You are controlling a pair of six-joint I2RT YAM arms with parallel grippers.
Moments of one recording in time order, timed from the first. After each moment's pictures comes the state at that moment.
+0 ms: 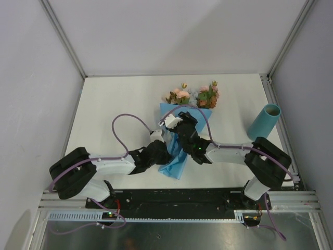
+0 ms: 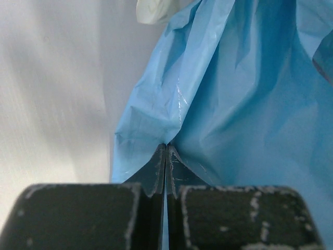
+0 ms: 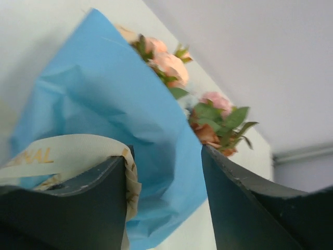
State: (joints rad) left arm -0.97 1.40 0.51 0.15 -0.25 -0.86; right arm 0.98 1.64 0.82 0.64 0.75 -0.64
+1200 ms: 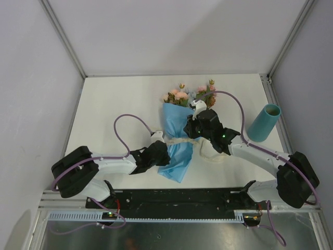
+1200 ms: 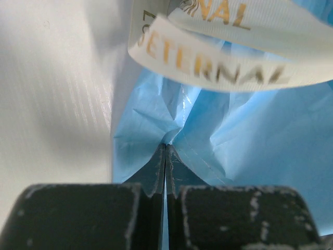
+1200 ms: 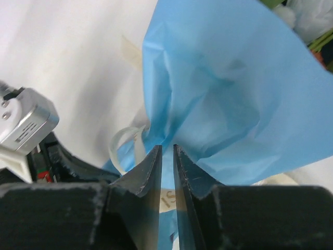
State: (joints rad) left arm -0.98 1.43 0.52 0.12 -0.25 -0.86; right arm 0.73 1.33 0.84 0.00 0.06 0.31
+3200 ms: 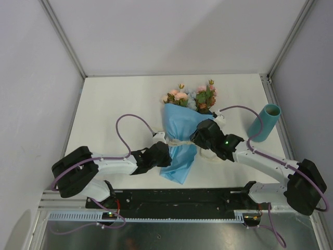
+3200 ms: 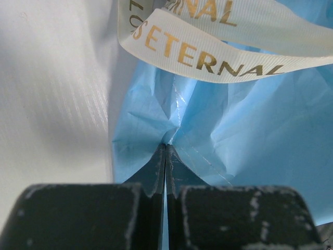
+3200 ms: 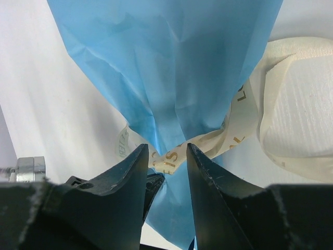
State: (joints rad) left arm -1.01 1.43 0.53 0.10 -0.24 -0.86; right arm 0.81 1.22 0.80 -0.34 0.34 1.14
